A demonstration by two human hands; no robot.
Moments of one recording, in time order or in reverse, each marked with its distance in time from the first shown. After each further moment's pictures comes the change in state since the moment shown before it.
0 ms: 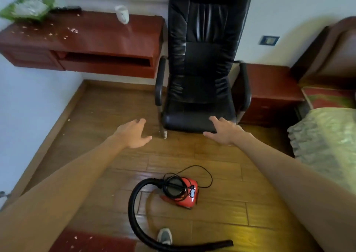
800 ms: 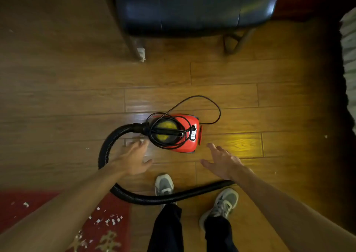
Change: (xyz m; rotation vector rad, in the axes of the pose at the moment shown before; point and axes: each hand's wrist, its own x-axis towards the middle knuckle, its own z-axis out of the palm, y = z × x) left_hand 0.120 -0.031 0.449 0.028 -0.515 0.134; right_hand 0.059 0.068 0.464 0.269 -0.554 0.220
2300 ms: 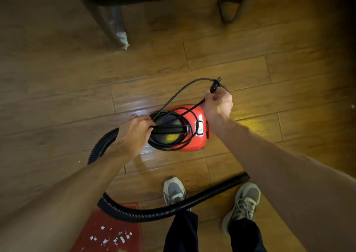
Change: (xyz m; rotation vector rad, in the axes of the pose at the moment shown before) left_hand 0.113 -0.021 0.005 0.005 0.445 0.232; right_hand 0.155 -0.058 -0.026 1.188 0.808 0.299
